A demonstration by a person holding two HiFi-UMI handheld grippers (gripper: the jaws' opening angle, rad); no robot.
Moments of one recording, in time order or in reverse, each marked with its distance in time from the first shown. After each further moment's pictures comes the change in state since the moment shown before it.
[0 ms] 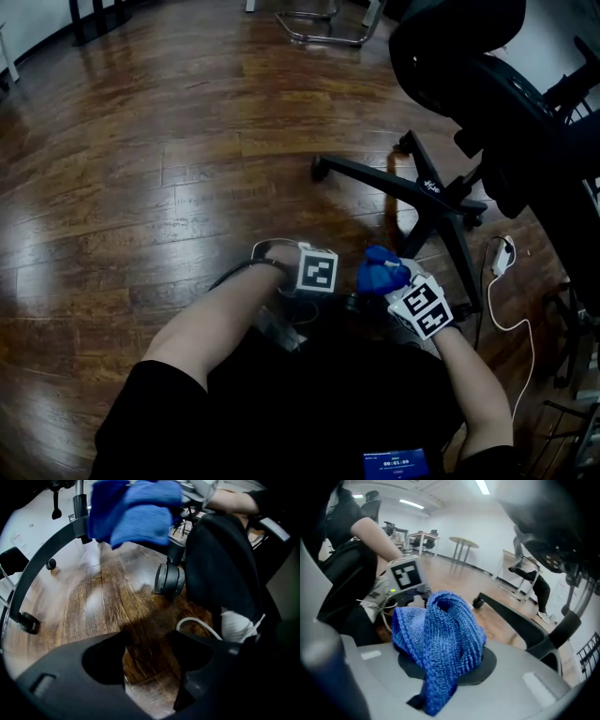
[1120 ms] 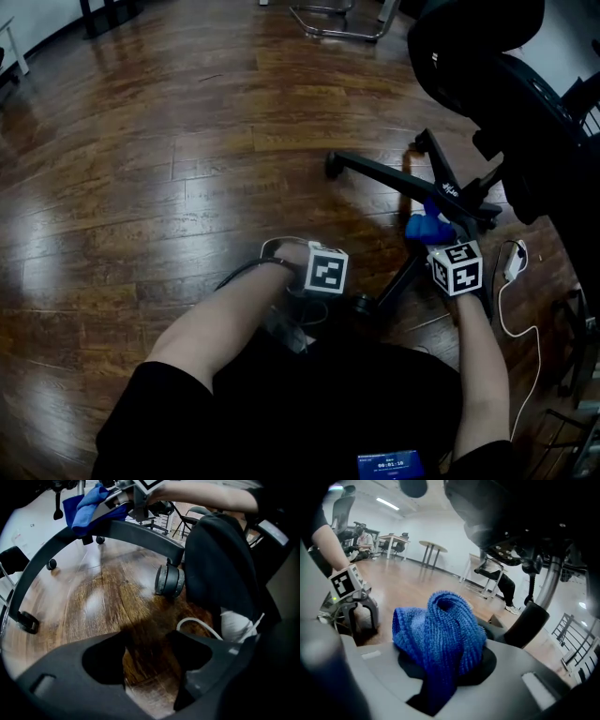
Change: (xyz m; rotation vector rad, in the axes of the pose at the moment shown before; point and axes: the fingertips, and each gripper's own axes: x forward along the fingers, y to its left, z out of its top) left arm -0.001 0.000 0.001 0.005 -0.029 -0.008; right arm -0.008 -0.150 -0.002 0.189 -0.054 -0.333
